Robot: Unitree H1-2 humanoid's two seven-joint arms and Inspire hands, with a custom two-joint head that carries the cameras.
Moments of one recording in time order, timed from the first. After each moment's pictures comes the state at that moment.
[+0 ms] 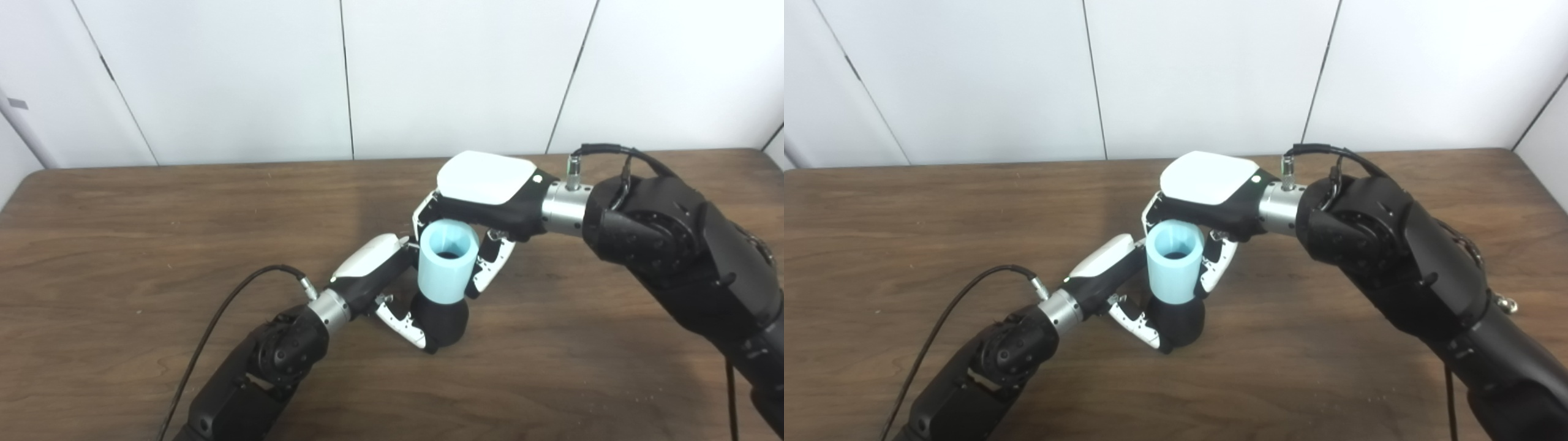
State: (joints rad) left arm -0.41 0.23 -0.53 0.07 0.43 0.03 -0.28; right arm -0.70 -0.57 0.48 -0.39 -0.55 0.09 0.82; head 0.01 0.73
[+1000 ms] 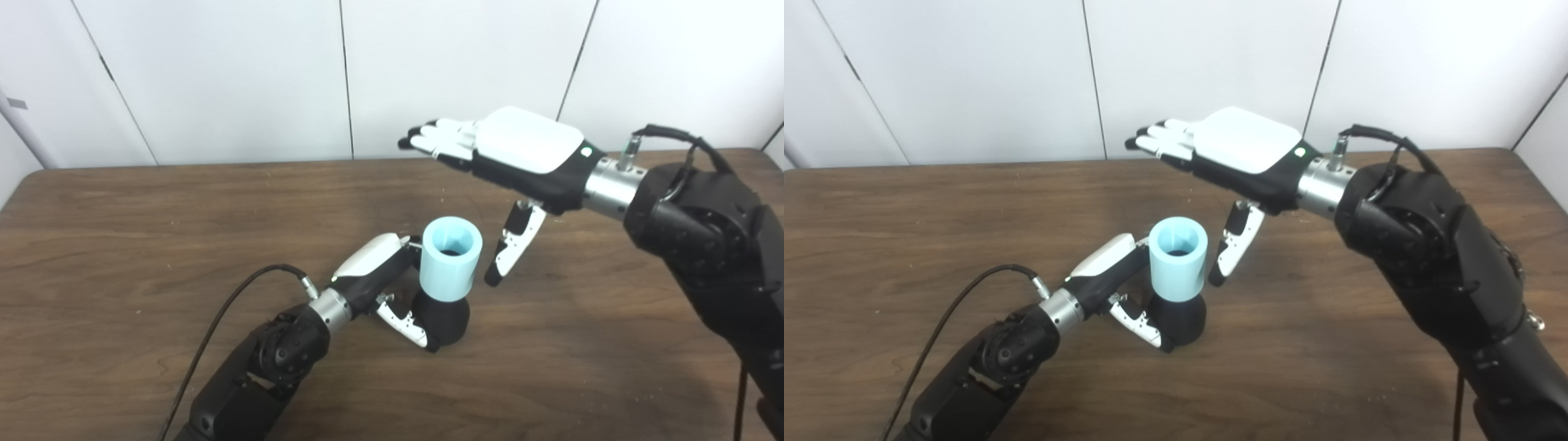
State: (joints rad) left arm -0.41 0.23 -0.53 0.08 0.42 0.03 -0.28; right arm -0.64 -0.56 0.26 -0.45 -0.58 0.04 0.73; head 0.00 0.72
